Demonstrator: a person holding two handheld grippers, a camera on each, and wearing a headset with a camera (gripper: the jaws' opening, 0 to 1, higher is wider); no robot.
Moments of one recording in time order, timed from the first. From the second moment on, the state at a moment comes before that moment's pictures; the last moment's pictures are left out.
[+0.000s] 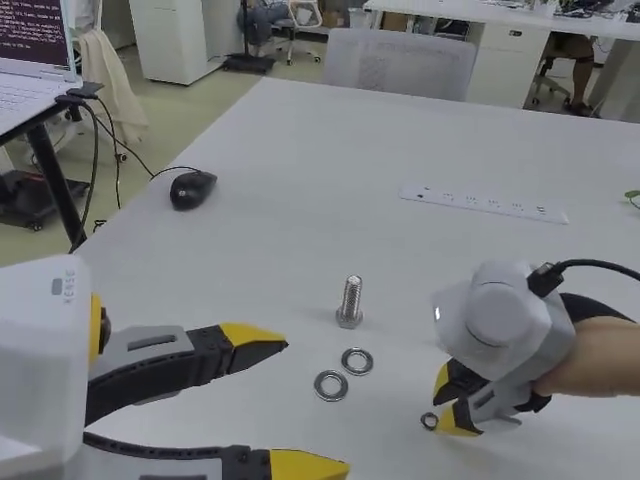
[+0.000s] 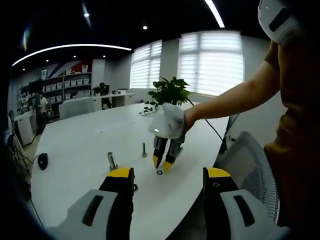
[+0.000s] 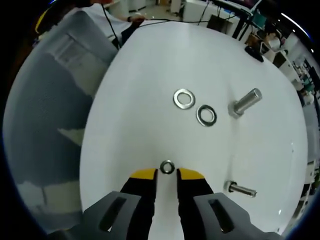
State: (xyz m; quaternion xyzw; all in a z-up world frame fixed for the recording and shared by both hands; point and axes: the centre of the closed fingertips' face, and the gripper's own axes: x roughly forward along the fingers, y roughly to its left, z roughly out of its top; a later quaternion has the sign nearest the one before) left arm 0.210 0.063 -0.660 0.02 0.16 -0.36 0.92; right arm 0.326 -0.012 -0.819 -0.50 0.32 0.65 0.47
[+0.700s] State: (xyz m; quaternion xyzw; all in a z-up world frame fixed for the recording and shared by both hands) left arm 0.209 0.067 -0.661 0.01 0.16 -0.35 0.92; right arm 0.324 -0.010 -0.826 -0.50 0.34 0.65 0.46
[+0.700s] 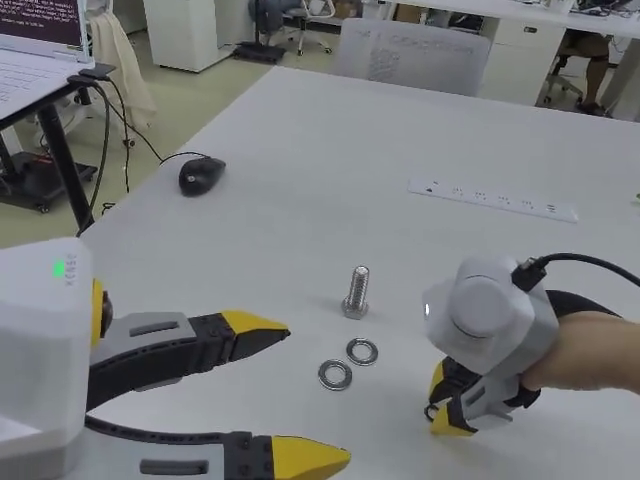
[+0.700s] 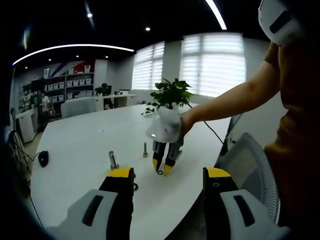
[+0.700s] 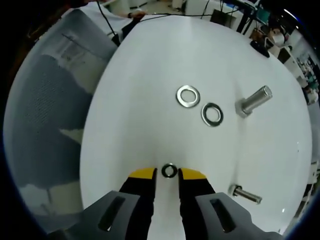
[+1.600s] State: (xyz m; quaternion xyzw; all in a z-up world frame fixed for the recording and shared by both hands) left arm 0.225 0.070 -0.675 0.01 0.17 -0.35 0.92; right arm 0.341 -0.023 -0.802 -0.50 0.33 0.64 0.48
